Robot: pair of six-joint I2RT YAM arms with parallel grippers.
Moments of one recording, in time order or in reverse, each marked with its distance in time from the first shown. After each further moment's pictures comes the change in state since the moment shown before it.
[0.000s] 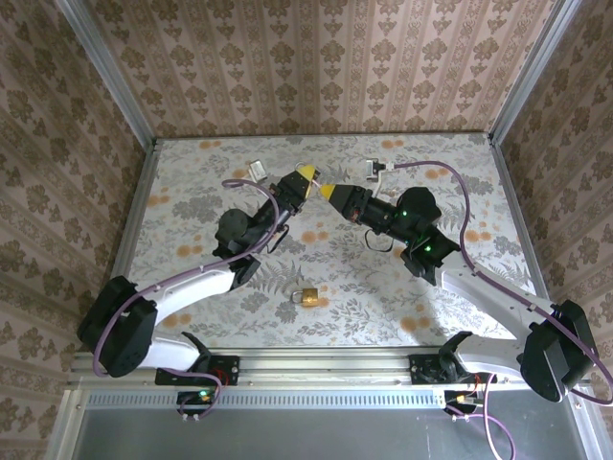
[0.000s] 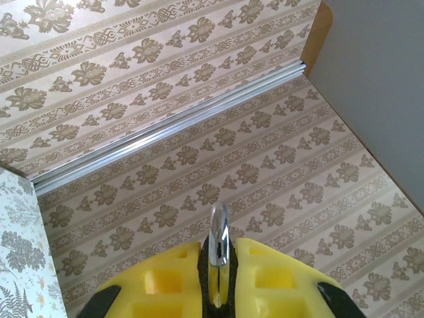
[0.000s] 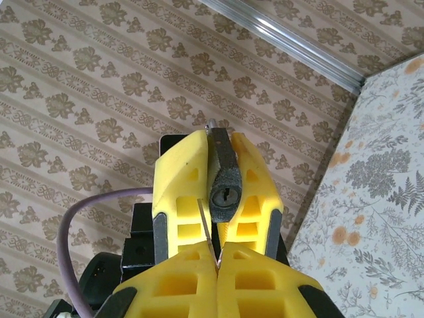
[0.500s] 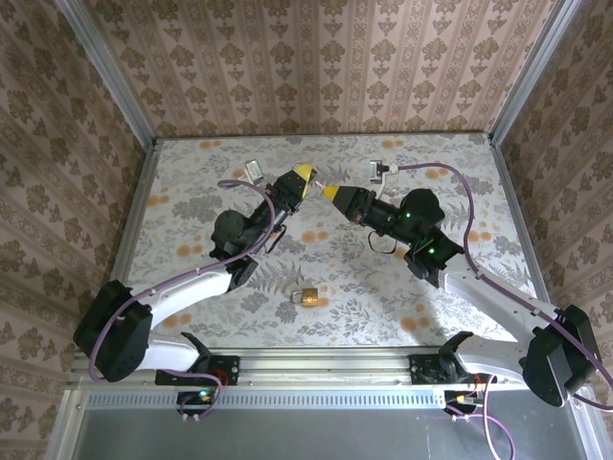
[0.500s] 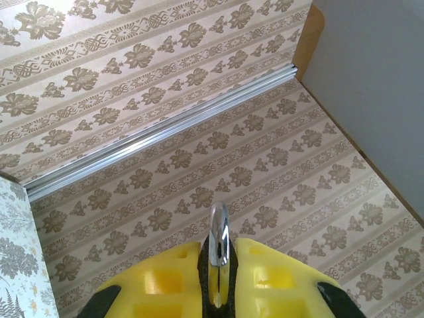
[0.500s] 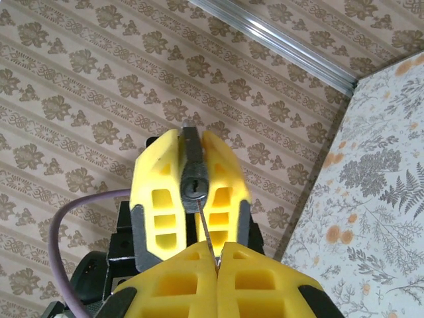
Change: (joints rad) left arm 0.005 -0.036 -0.007 -0.006 -0.001 0.001; right arm -0.017 -0.028 -0.020 -0.020 0.000 -0.004
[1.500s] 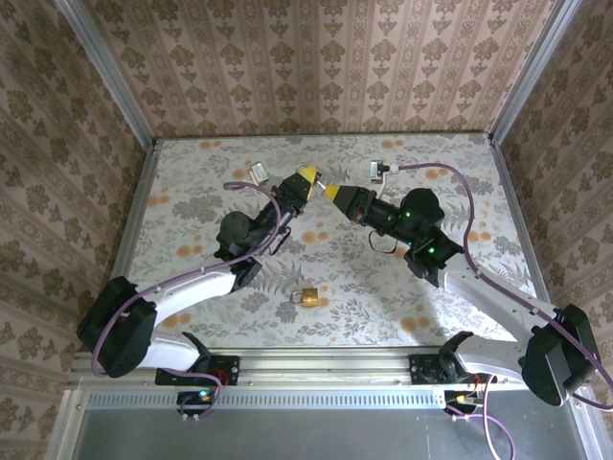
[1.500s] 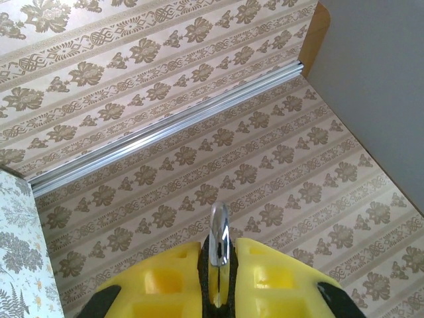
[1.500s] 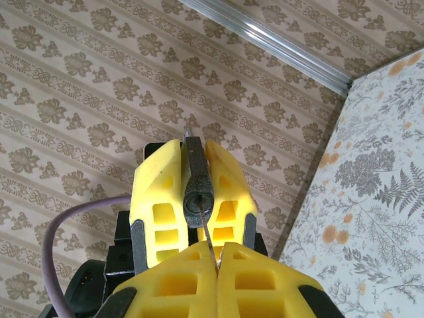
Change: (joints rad) left arm -0.033 0.032 0.001 0.015 -0.029 0.011; right arm -0.005 0.006 -0.003 0.001 0.000 0.004
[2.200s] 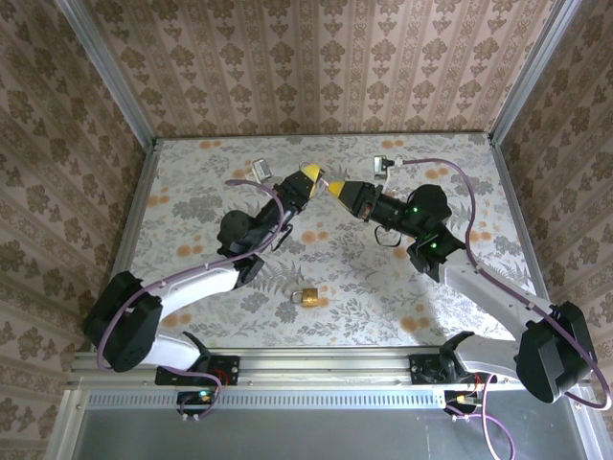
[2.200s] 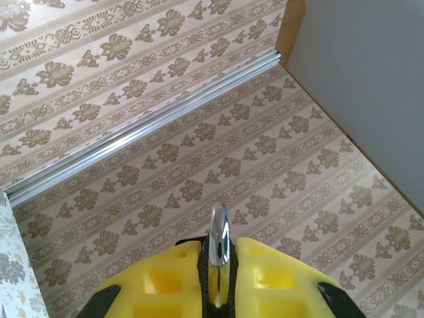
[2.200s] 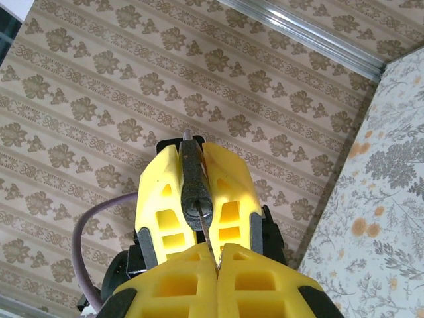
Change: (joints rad) left arm 0.006 0.025 0.023 0.057 0.059 0.034; right arm -0.060 0.024 0.014 0.082 -0.141 0.091
